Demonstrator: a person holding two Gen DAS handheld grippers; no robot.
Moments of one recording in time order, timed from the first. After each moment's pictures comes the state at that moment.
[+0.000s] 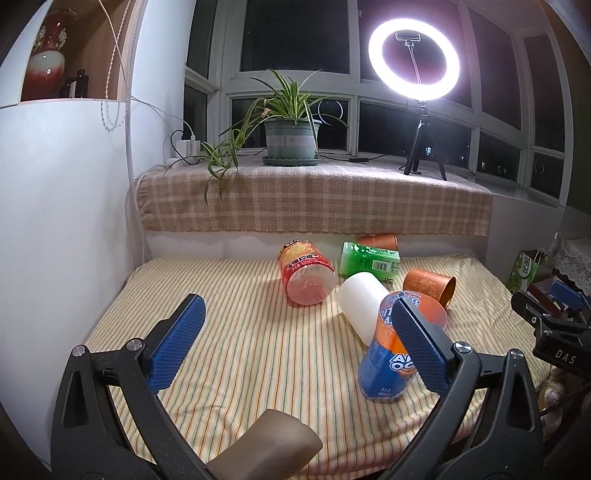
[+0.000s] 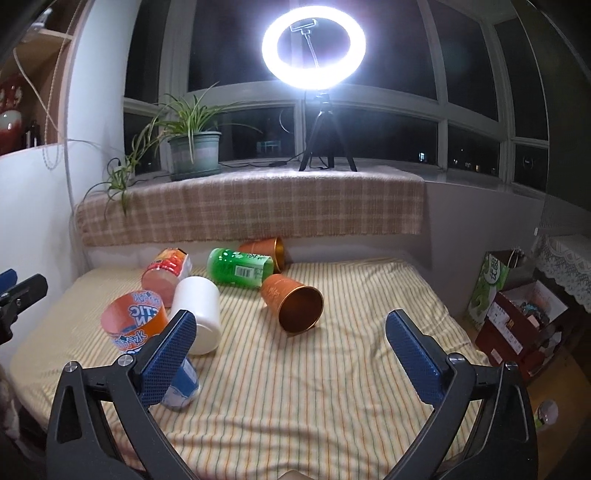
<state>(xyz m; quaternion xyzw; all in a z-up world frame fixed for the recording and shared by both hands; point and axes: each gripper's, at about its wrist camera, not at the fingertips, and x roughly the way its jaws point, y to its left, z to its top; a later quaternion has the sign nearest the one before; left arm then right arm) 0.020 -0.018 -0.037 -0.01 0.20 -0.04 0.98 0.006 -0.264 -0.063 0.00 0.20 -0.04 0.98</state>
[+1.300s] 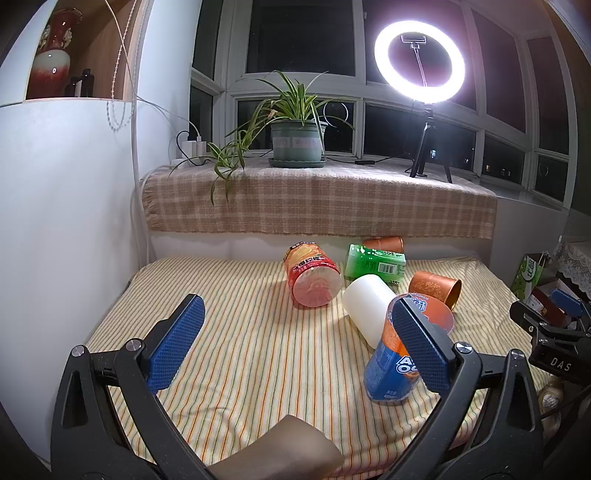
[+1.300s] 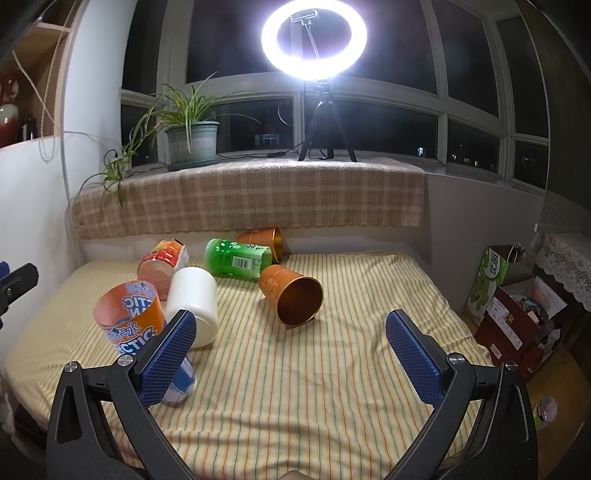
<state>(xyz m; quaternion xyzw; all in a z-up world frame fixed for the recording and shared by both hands) 0.022 -0.011 -0.037 -0.01 0.20 -0.04 0.98 0.011 -0.263 -0.070 0.00 0.21 -0.05 0.98</state>
